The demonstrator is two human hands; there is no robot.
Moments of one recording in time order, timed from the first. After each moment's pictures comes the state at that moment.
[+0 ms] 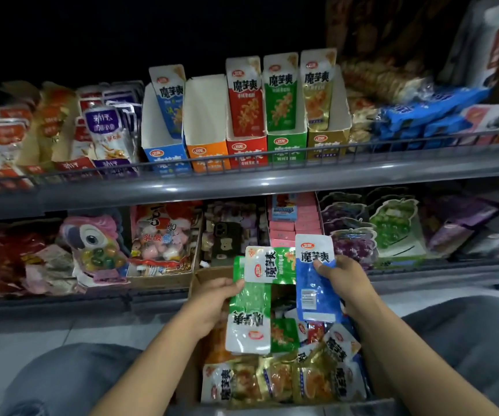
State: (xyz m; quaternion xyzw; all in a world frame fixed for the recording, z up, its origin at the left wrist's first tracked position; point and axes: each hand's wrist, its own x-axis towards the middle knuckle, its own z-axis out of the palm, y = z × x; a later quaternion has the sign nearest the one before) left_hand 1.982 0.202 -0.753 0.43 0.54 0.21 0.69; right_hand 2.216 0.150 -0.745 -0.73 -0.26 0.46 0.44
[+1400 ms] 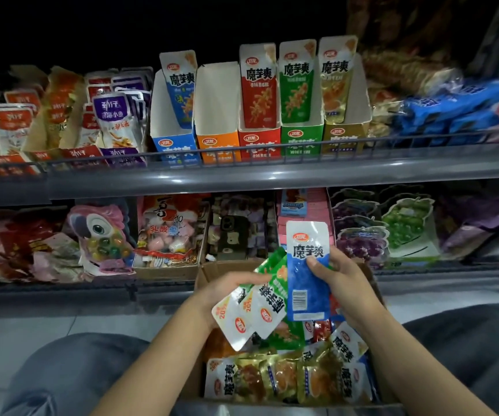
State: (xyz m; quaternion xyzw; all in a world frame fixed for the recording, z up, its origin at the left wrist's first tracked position) left_hand 1.992 0.206 -0.725 0.31 0.41 0.07 0.85; right_hand 2.186 0.139 -0.728 -0.59 -0.30 0.52 0.54
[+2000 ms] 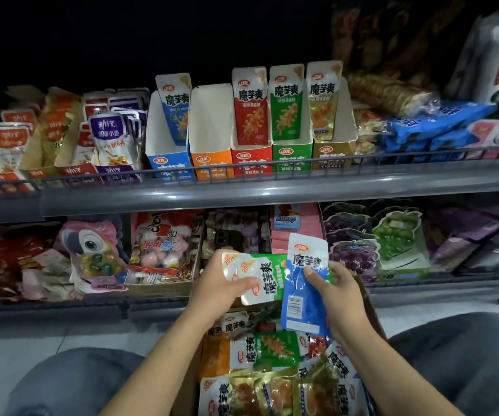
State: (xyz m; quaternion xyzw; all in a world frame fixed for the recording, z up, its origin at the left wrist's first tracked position) left_hand 1.995 0.206 -0.708 0.62 0.55 0.28 0.48; right_hand 2.179 0.139 -0.729 -0.62 -0.22 0.46 0.60
